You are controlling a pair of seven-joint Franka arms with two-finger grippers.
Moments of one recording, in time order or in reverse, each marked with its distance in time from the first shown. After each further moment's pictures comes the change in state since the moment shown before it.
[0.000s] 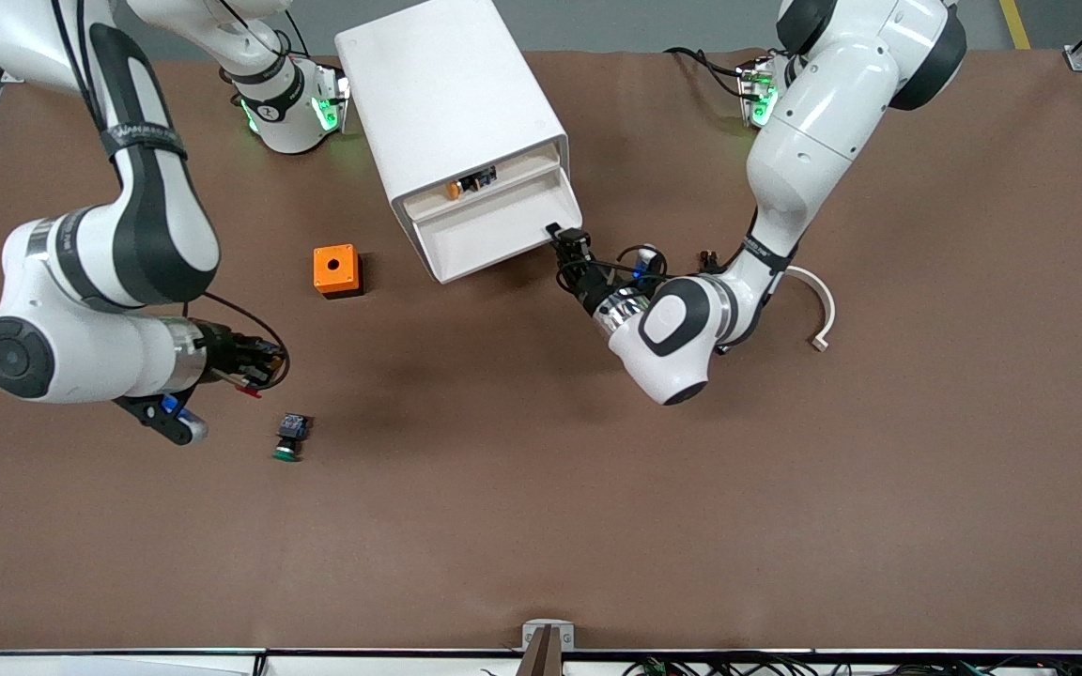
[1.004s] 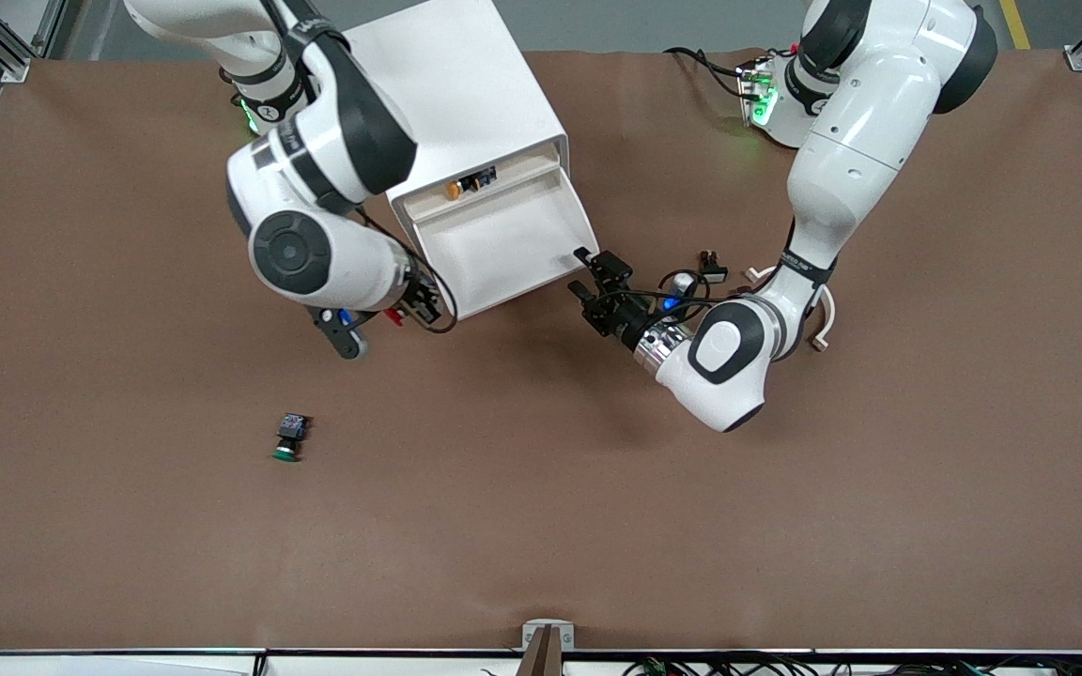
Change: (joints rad) left arm 0.087 -0.001 -0.001 0.027 -0.011 0.012 0.239; right arm 0.353 -0.021 0.004 -0.033 0.081 0.091 0.704
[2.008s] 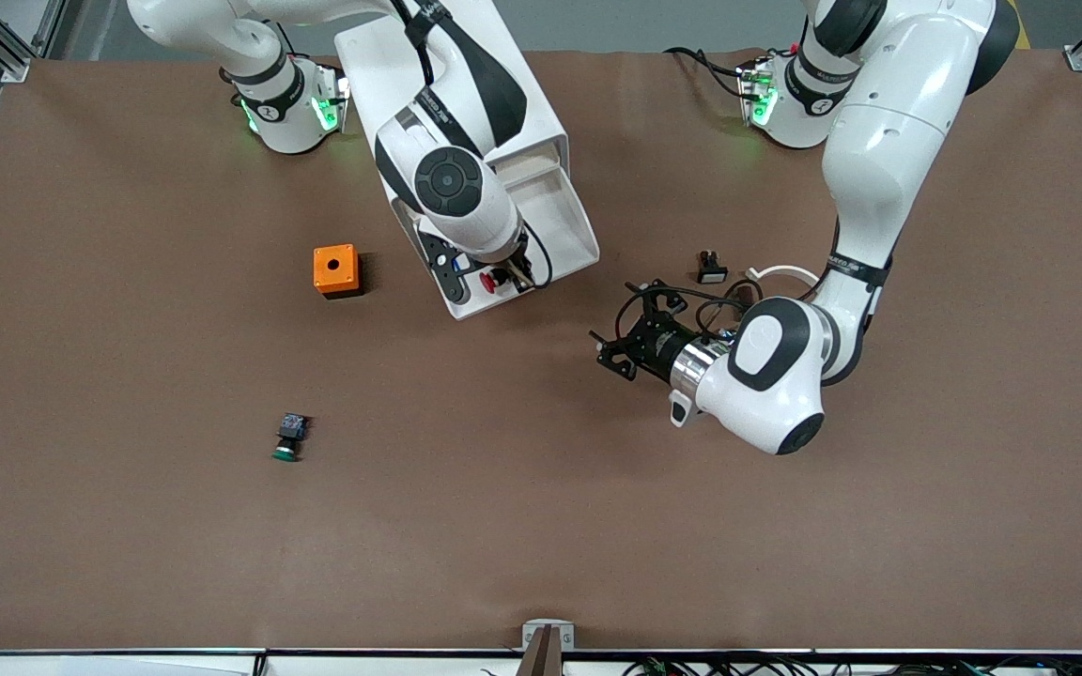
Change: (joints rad) left arm 0.010 -0.078 0.046 0.123 0.263 0.088 0.769; right arm 0.220 0.001 0.000 -0.196 0.026 0.362 0.321
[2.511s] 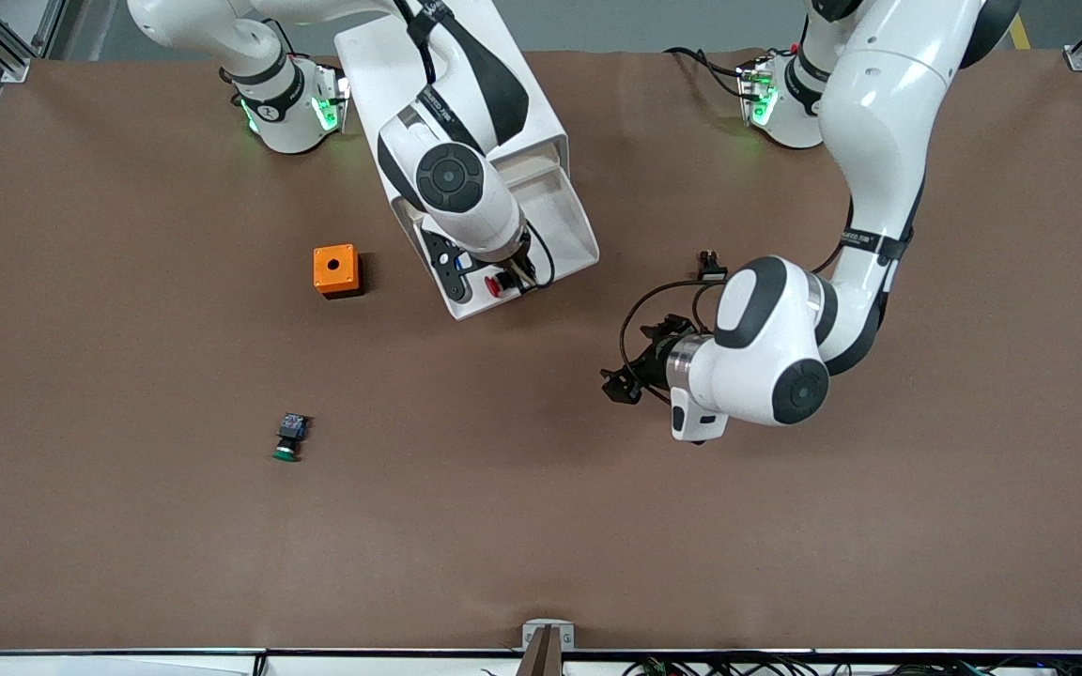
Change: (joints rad) left arm -0.084 -0.107 0.015 0.015 0.333 0.252 0.073; right arm 0.003 0.000 -0.004 -0.001 0.000 0.014 0.010
